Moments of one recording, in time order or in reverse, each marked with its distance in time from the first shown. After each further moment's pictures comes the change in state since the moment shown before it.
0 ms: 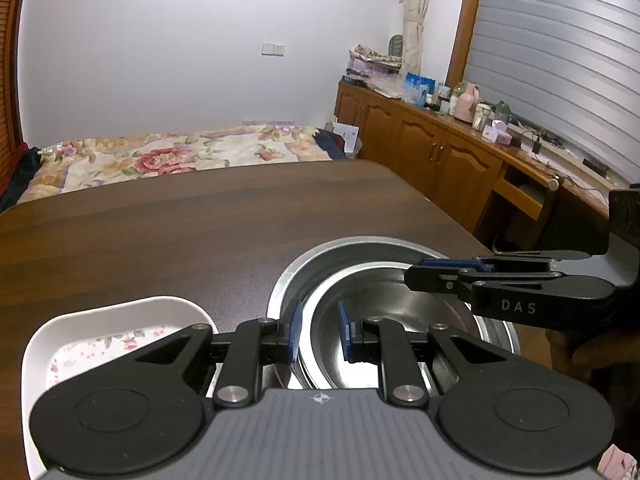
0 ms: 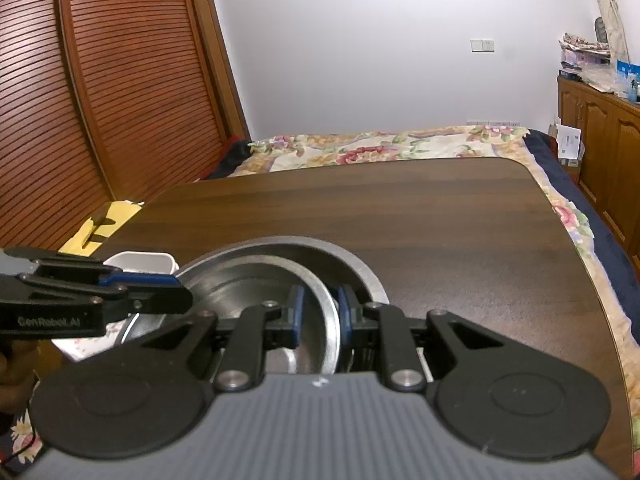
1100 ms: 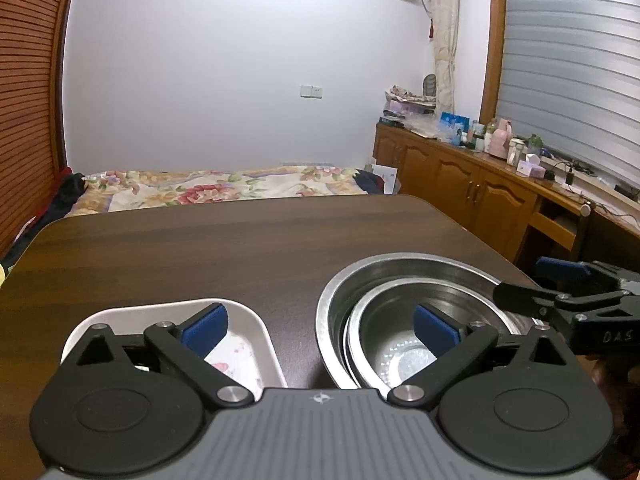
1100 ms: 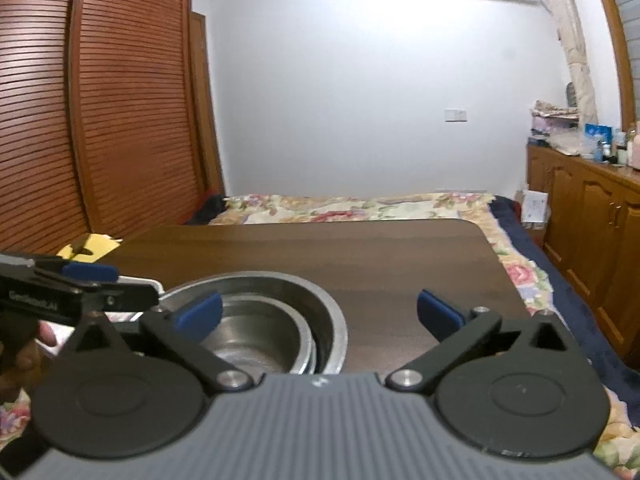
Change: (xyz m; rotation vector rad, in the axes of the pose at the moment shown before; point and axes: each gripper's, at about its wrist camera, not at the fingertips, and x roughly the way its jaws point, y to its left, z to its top) left arm -0.012 -0.001 -0.023 -0.014 -0.144 0.137; right arm -0.033 -0.005 -0.014 -0.066 -0.216 -0.113
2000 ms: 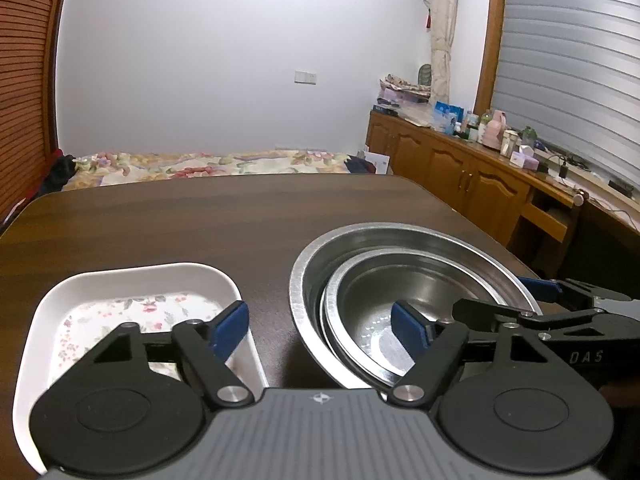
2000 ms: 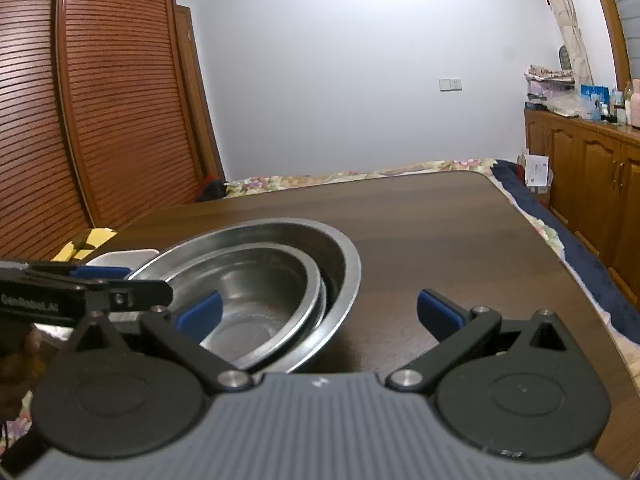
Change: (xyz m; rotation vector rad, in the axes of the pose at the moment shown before) left arm 0.004 -0.007 -0.014 -0.023 0.035 -0.032; right arm 0.008 -0.002 -0.027 0.083 0.058 0.029
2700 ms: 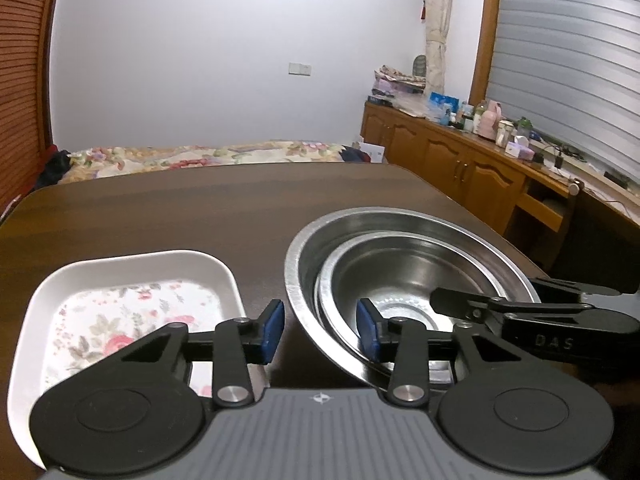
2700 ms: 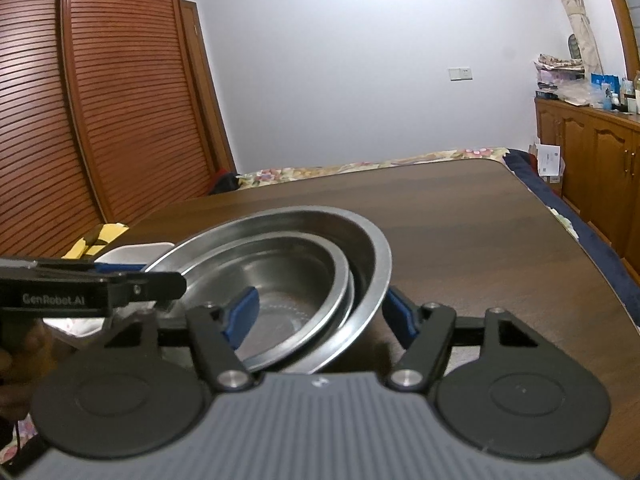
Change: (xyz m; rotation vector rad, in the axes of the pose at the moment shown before) left arm 0.002 0.000 -0.006 0.012 0.032 -0.016; right arm 0.005 0.006 -0.002 0.010 0.029 0.035
